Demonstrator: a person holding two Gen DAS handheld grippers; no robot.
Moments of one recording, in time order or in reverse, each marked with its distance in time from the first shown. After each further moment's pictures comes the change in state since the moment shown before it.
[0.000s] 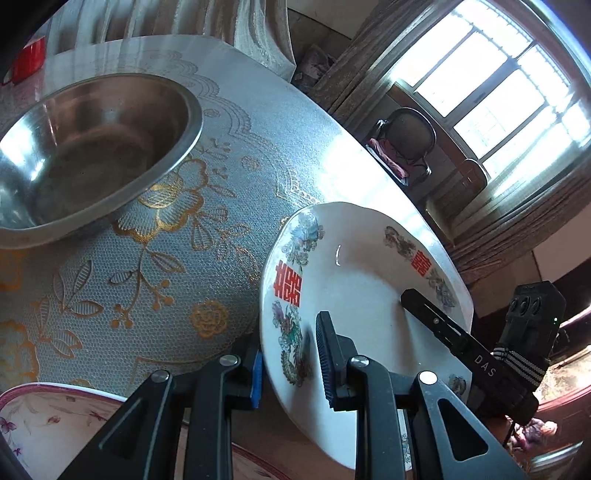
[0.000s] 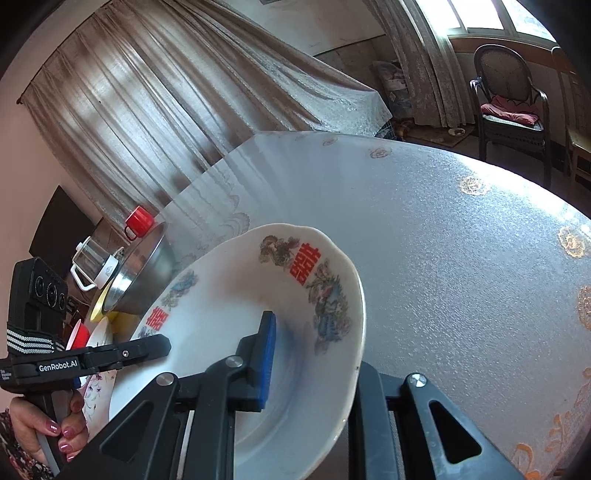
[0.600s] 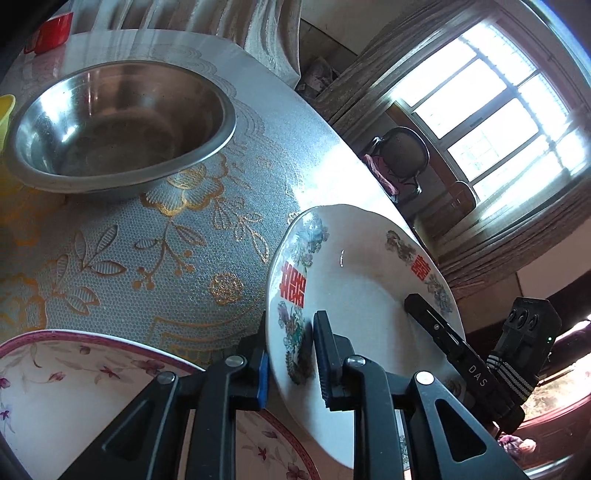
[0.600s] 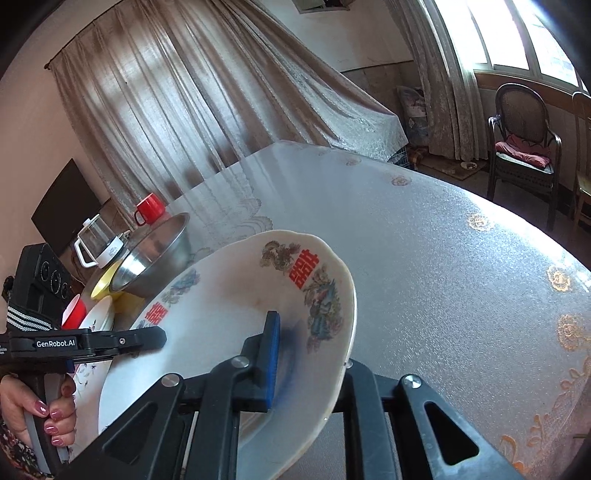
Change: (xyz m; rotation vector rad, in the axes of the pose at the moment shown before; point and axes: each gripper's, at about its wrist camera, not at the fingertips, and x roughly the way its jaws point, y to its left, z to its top) left arm -0.025 0.026 -0.022 -0.062 -0.040 -0.062; right arm -0.020 0.023 -0.006 -0.147 -0.045 -0.018
